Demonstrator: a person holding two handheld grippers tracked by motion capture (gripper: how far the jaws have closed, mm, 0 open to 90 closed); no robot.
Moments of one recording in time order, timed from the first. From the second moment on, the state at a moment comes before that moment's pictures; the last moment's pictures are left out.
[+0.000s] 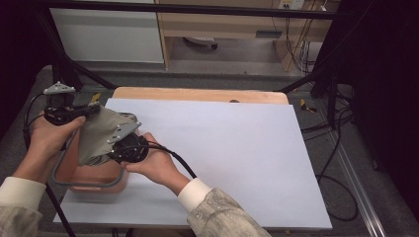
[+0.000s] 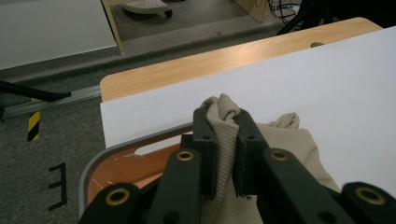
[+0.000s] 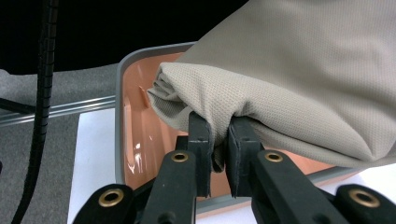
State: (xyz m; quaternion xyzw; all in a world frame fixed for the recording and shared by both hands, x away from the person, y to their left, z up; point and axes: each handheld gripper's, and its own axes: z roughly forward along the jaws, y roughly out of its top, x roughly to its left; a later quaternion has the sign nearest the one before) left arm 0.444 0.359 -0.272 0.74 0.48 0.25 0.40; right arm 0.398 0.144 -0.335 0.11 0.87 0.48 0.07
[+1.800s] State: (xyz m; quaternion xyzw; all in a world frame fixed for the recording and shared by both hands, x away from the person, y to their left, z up) left arm 0.444 0.375 -0.308 0.74 0.50 0.24 0.38; right arm 0.393 0.174 -0.362 0.10 0.89 0.44 0.07
